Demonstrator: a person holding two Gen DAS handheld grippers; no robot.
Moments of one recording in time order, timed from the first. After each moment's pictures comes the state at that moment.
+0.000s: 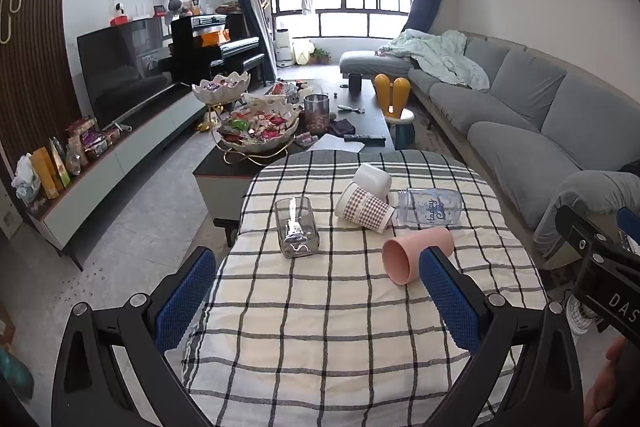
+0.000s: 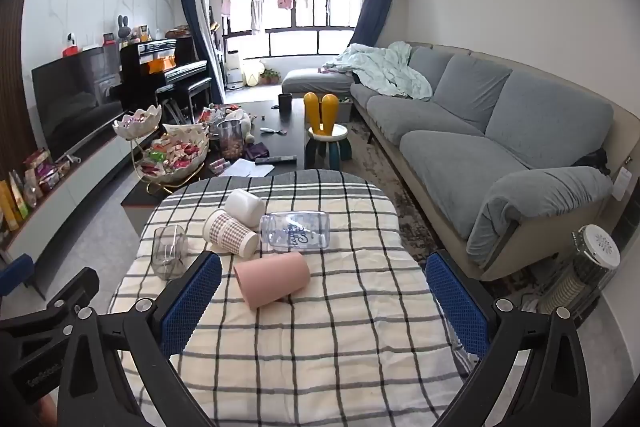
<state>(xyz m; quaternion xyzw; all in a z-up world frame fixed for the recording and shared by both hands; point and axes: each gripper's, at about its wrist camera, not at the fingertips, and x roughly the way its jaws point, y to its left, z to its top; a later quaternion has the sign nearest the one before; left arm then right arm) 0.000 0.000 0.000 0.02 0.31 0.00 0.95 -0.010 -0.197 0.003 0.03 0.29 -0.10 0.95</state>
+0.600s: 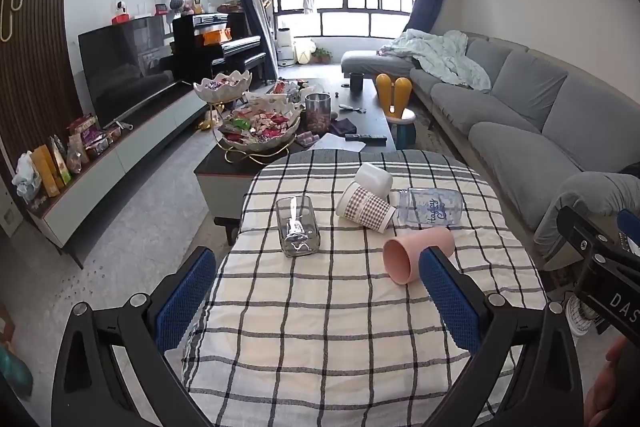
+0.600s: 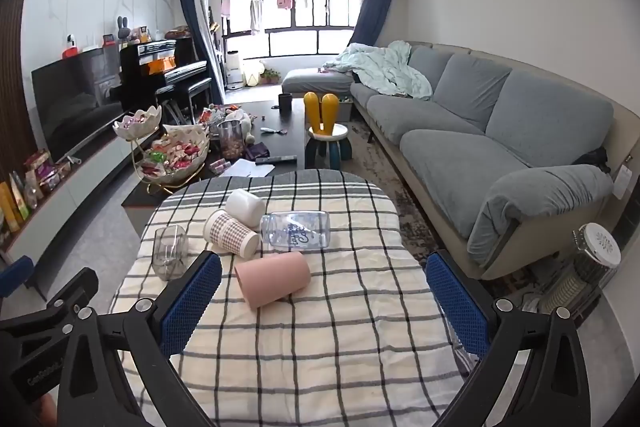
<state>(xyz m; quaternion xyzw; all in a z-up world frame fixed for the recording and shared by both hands) -0.003 0.004 0.005 0.02 0.31 0.00 0.95 -0.011 -0.196 0.003 0.03 0.29 -0.10 0.95</state>
